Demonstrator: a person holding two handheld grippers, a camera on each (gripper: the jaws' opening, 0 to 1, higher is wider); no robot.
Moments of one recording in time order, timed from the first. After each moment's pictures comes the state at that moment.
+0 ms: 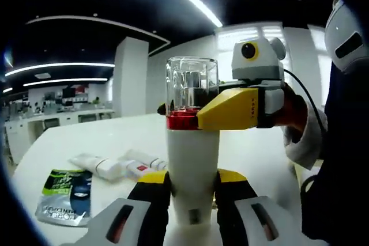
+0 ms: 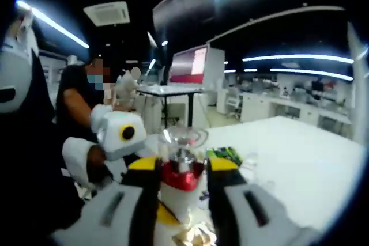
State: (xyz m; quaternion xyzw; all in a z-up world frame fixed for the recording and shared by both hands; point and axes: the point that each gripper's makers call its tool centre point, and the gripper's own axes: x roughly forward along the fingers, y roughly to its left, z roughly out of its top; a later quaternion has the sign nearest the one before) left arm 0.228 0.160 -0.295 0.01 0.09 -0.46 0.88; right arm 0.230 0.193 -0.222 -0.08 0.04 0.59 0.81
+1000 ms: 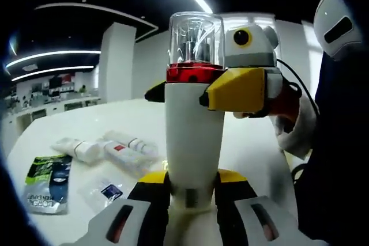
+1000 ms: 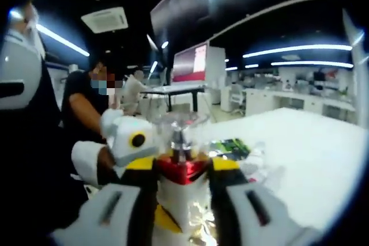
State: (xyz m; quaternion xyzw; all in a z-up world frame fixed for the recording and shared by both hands) left arm 0.212 0.146 -0.327 0.02 0.13 -0.49 0.86; right arm 0.219 0.187 -0.240 -0.05 0.06 0.59 0.80
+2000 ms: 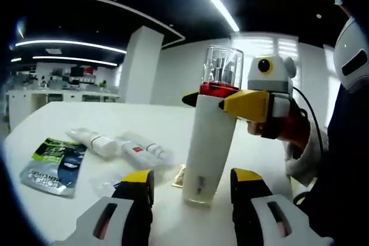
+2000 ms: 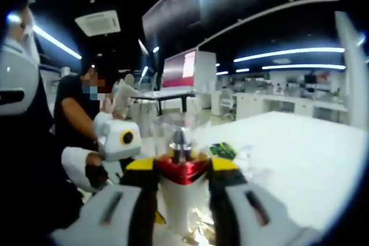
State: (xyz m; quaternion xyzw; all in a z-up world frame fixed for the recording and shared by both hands) left arm 0.224 0.161 -0.311 -0.07 0.13 -0.43 0.89; right arm 0.233 0.166 -0.227 -0.04 0.04 0.56 0.83
